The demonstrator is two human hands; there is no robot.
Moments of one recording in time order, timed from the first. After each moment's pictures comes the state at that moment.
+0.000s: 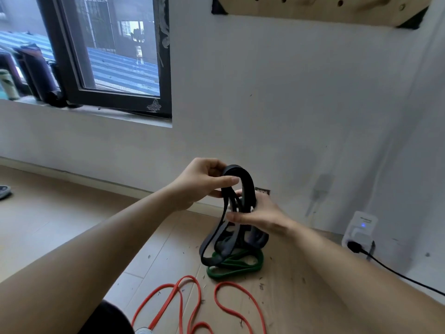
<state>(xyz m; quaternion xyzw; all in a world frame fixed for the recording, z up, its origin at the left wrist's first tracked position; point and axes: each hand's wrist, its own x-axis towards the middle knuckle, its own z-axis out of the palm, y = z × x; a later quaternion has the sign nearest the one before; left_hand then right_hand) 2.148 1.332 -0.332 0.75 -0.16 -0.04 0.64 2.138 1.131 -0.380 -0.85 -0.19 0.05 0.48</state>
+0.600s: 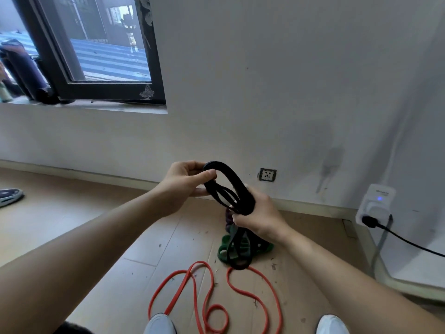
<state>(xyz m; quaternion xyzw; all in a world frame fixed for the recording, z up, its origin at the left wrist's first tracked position) 2.167 1.350 -0.386 0.69 -0.04 -0.06 0.72 2.143 1.135 -0.453 -0.83 -0.14 -0.01 0.54</state>
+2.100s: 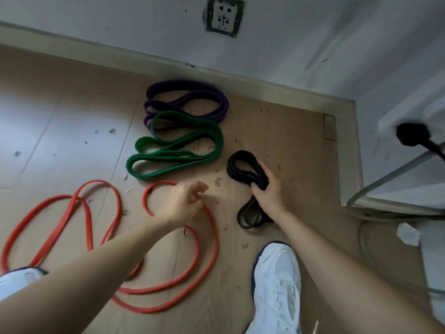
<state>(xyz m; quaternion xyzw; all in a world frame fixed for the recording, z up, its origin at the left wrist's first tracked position) 2.212 1.174 -0.828 0.90 -0.11 -0.21 0.37 2.203 0.911 -0.833 -0.86 0.18 0.07 0.47</state>
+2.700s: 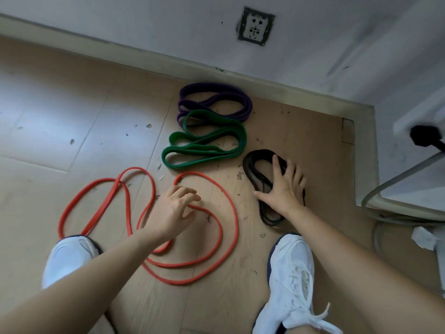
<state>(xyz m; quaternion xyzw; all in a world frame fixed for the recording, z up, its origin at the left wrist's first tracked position) 2.153 1.263 -0.821 0.94 -0.20 -0.11 0.25 2.197 0.938 -0.810 -0.99 0.09 0.12 0.04</state>
